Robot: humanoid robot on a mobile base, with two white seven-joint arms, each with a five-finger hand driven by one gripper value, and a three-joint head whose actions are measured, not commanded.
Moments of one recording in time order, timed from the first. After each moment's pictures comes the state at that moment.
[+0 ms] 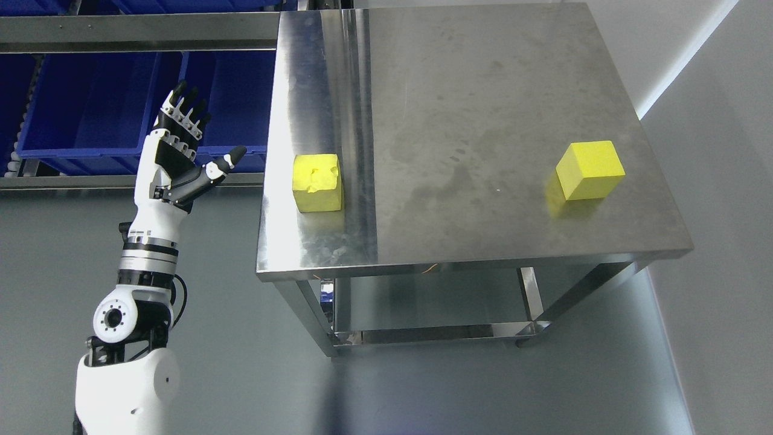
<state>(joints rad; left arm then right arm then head) -0.13 0.03 0.16 -1.70 0.26 -0.05 -0.24 0.00 0.00 -0.09 0.00 0.00 -0.10 -0.03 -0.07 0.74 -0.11</state>
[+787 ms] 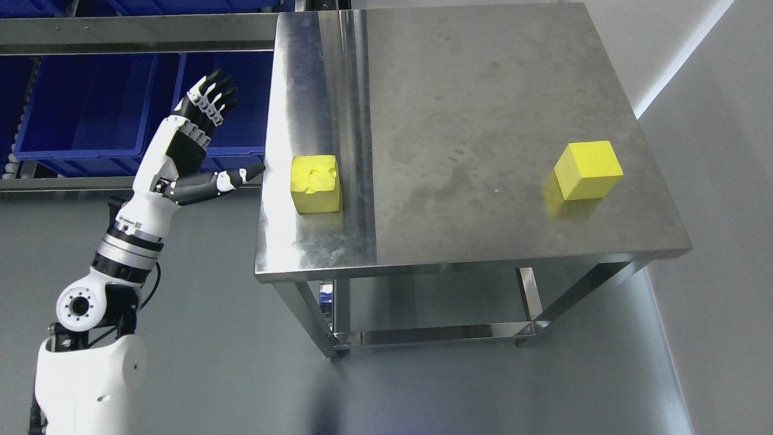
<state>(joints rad) -0.19 0.17 0.13 -1.69 0.26 -0.15 -0.57 0.00 0.00 -0.09 0.00 0.00 -0.10 -0.03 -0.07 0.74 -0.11</state>
